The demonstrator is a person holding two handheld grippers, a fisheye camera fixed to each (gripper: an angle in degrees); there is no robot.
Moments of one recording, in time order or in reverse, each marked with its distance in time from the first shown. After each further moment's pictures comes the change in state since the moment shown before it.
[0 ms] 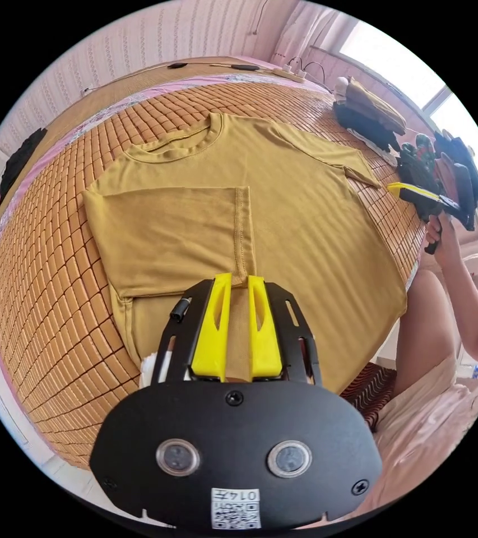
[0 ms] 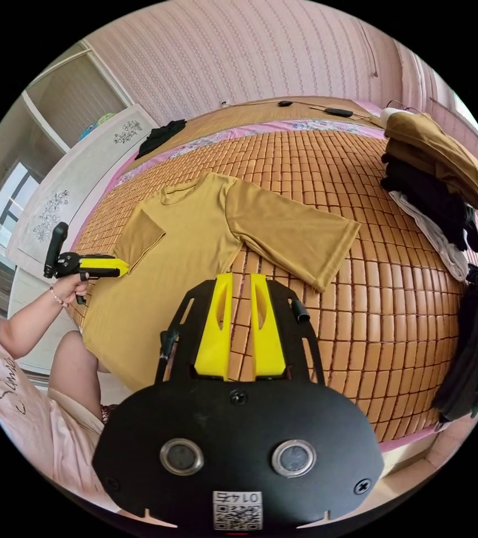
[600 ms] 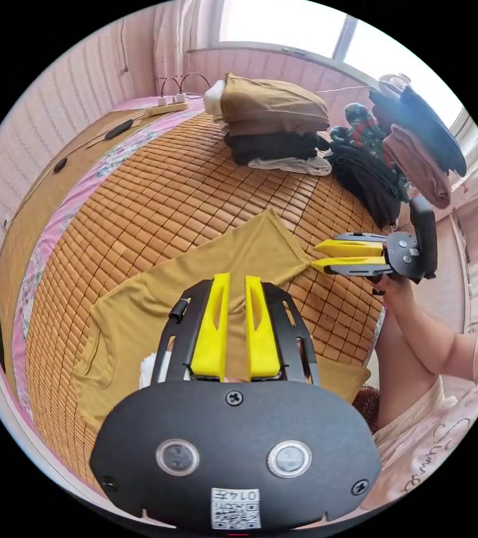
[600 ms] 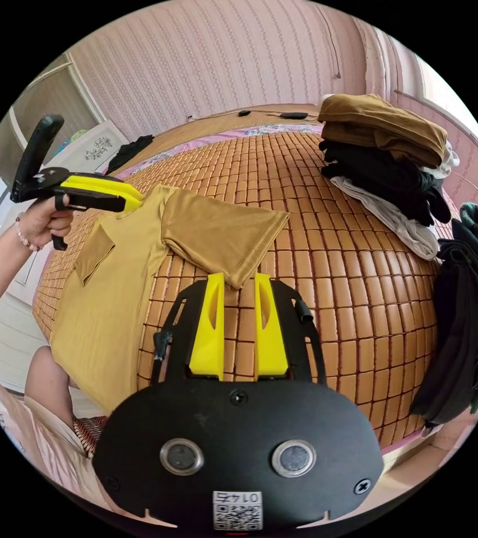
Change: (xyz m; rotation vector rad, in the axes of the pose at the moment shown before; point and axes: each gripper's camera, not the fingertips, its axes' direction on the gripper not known) left arm 0.217 -0.297 -0.013 0.043 0.035 0.459; right arm 0.095 0.049 0.025 0.028 0.143 0.057
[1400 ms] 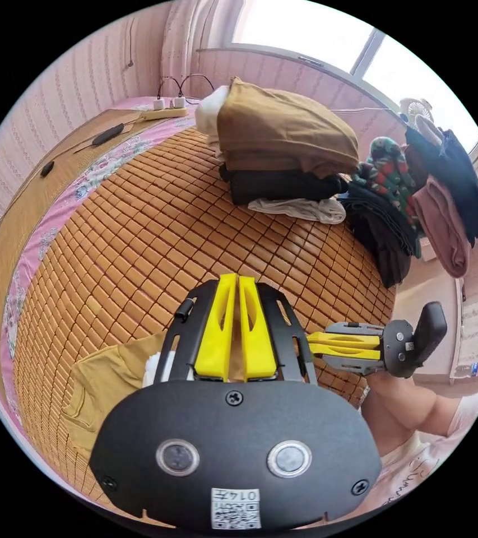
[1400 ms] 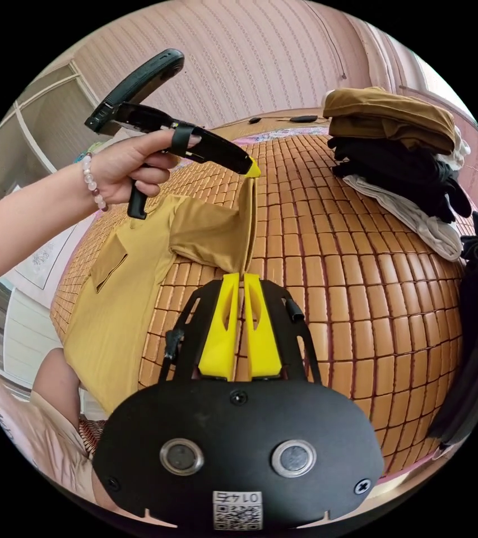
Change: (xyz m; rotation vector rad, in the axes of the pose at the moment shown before) left arm -0.039 -0.096 0.029 0.055 0.044 -0.087; right arm 0.048 0.006 0.021 0.099 -0.163 0.029
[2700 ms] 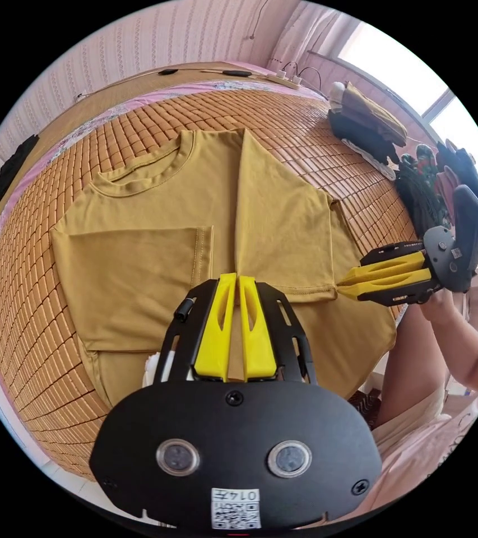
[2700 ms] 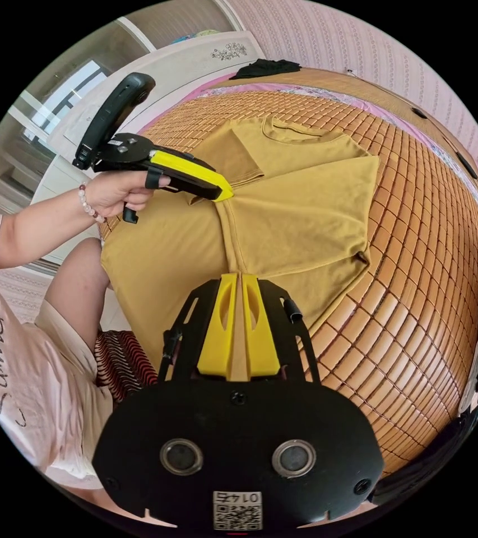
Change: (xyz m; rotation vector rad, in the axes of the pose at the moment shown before) left arm -0.155 0.436 -0.029 -0.056 -0.067 -0.384; right arm -0.201 -0.076 0.049 -0.474 -0.187 -0.520
